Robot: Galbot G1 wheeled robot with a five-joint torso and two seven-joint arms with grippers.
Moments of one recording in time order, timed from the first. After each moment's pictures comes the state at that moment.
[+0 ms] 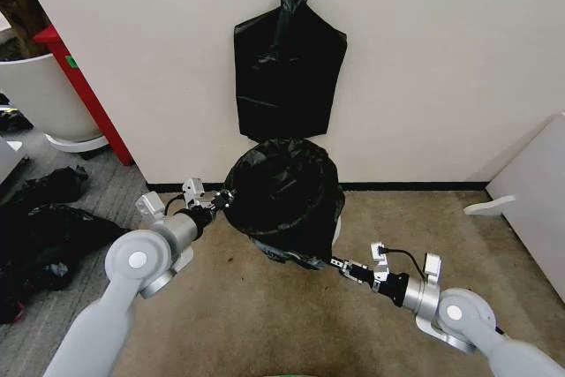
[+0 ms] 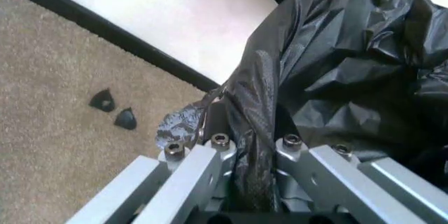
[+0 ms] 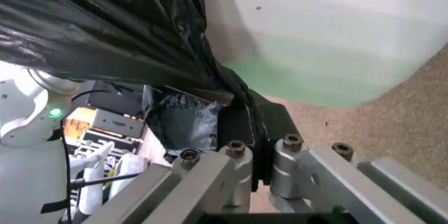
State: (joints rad) left arm 1.08 -1.10 -0.42 -2.09 -1.53 0.52 -0.50; right arm -1.26 0.75 0.20 1.83 1.44 -0.40 -0.49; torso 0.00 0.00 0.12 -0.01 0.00
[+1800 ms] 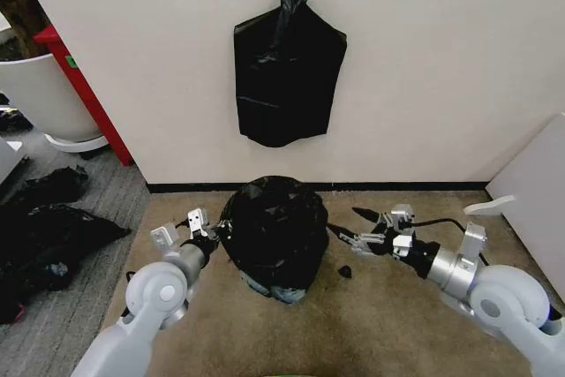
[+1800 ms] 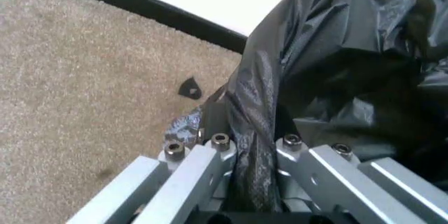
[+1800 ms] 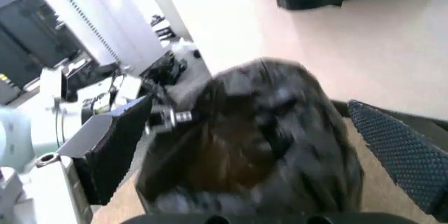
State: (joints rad) left arm 1.20 -1.12 -0.31 -2.02 -1.04 0.45 -0.39; right arm -1.34 0.71 0.43 2.22 1.06 -0.28 -0.21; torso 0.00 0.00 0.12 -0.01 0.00
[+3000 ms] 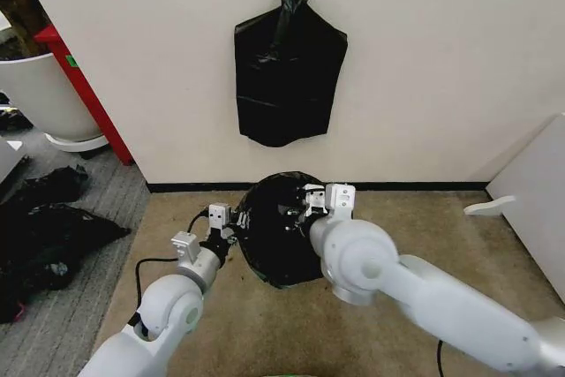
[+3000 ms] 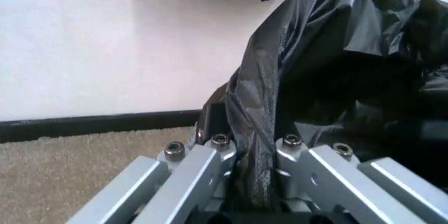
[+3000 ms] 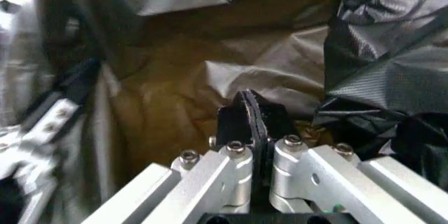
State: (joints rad) left arm 1.23 -1.08 -0.23 -2.05 -0.62 0.21 -0.11; right arm -0.48 1.04 -0.44 2.15 1.62 -0.36 1.32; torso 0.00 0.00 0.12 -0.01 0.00
